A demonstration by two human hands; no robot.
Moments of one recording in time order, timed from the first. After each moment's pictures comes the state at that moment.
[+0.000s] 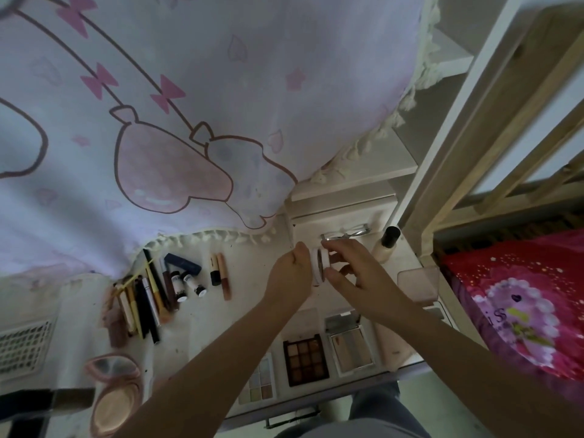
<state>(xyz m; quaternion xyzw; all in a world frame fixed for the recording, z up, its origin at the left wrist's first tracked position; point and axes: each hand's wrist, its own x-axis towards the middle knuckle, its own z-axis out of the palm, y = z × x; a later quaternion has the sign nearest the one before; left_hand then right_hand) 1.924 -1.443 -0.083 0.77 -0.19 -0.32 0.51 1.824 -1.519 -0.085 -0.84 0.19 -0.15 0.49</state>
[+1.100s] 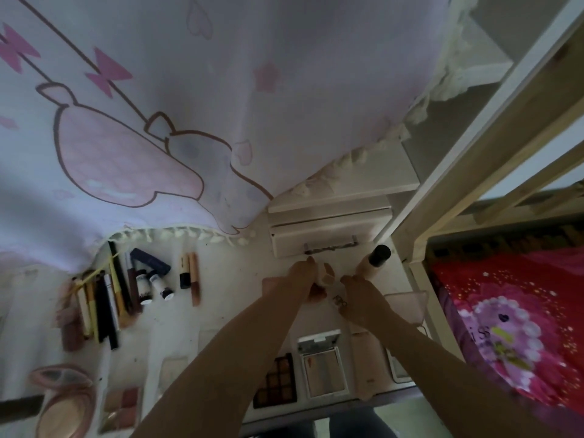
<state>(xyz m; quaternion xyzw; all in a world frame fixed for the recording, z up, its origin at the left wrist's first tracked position) 1.938 -1.552 -0.164 0.71 0.14 -0.57 0.39 1.828 -1.603 -0.190 -0.89 0.33 0.21 0.23</state>
